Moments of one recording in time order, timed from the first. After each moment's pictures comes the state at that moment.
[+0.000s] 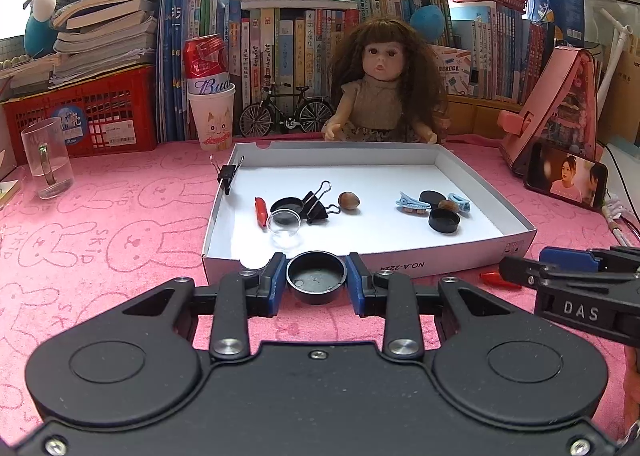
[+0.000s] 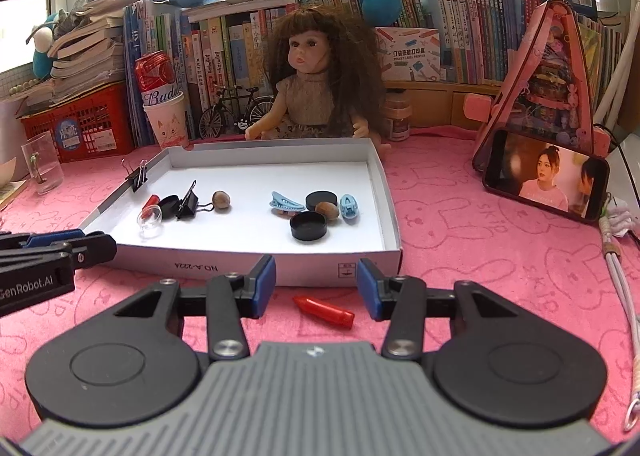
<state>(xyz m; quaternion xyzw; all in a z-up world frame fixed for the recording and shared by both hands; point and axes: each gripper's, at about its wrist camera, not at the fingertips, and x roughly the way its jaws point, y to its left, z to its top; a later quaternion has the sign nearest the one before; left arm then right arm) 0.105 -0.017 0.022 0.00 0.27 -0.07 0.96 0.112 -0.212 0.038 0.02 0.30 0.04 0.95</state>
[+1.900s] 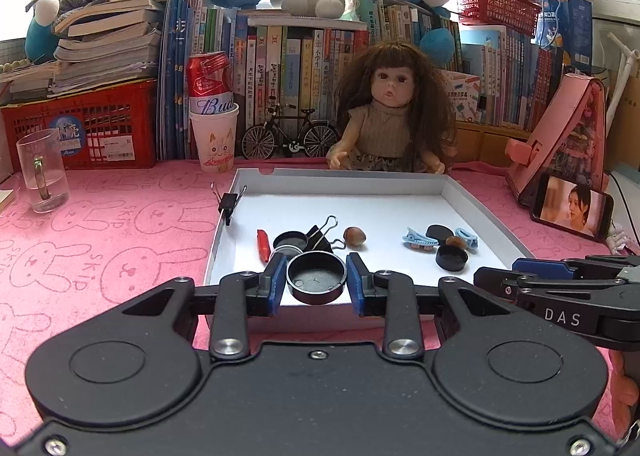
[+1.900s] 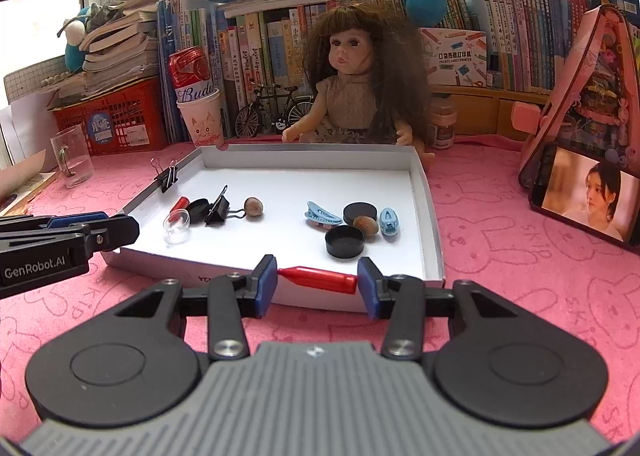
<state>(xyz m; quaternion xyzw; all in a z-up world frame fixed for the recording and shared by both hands) 0.131 -0.013 0.035 -0.02 0.24 -0.06 0.97 0.149 -0.204 0.042 0.02 0.30 0.09 0.95</state>
